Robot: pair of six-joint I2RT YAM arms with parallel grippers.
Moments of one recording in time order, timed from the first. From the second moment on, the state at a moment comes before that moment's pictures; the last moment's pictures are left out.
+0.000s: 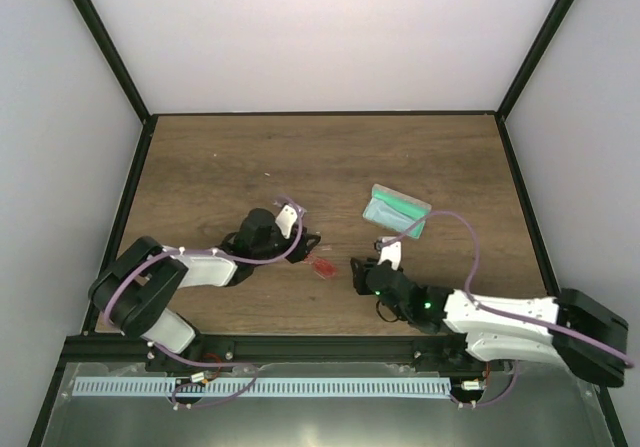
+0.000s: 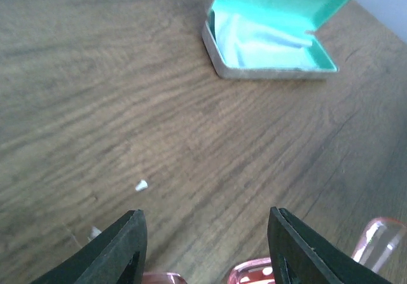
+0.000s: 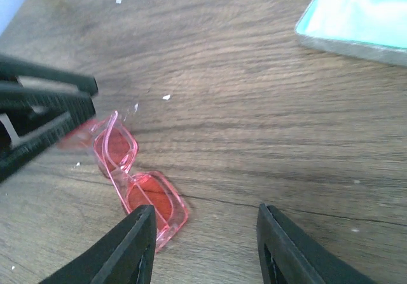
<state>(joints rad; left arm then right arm) -0.64 1.53 0.48 0.55 0.30 -0.26 1.12 1.07 0.30 0.14 0.52 0.85</state>
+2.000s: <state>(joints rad) -0.85 0.81 0.05 0.33 -0.07 -0.64 0.57 1.20 0.46 0.04 0.13 0.68</state>
